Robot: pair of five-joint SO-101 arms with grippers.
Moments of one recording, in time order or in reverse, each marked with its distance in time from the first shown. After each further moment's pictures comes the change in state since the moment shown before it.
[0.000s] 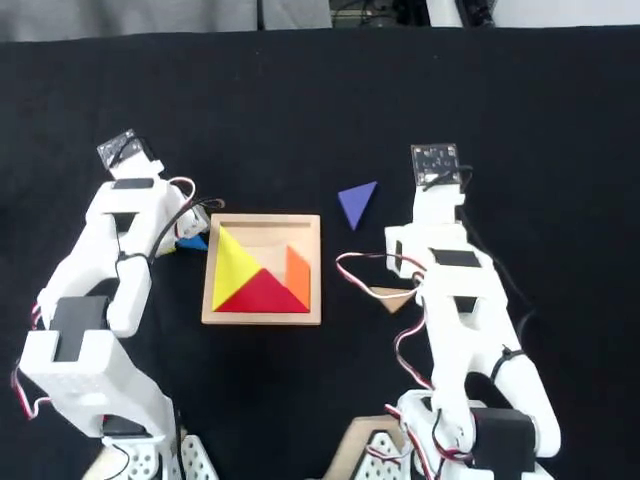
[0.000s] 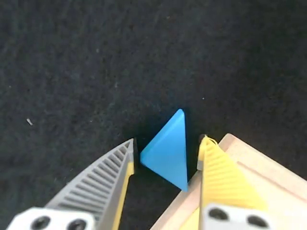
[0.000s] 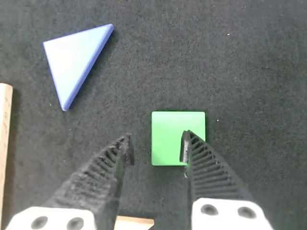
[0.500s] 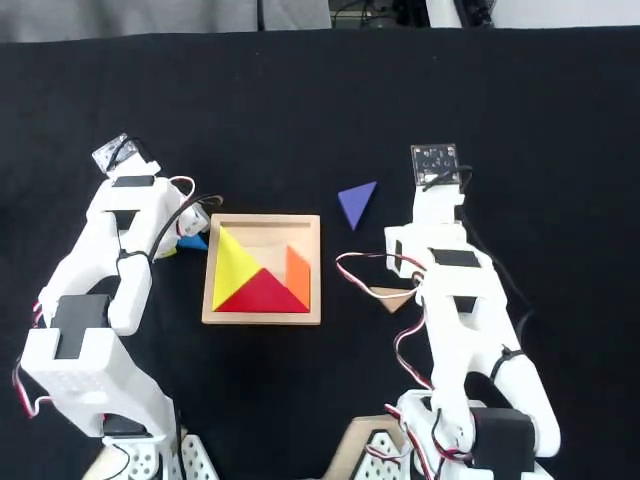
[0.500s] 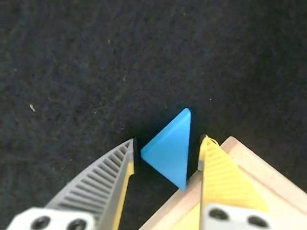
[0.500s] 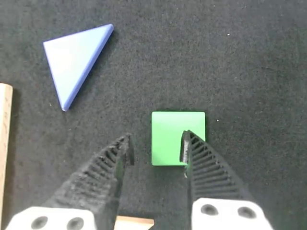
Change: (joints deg) left arm 0.0 0.5 -1.1 1.8 5.3; right arm 0.0 0.0 0.0 0.0 0.0
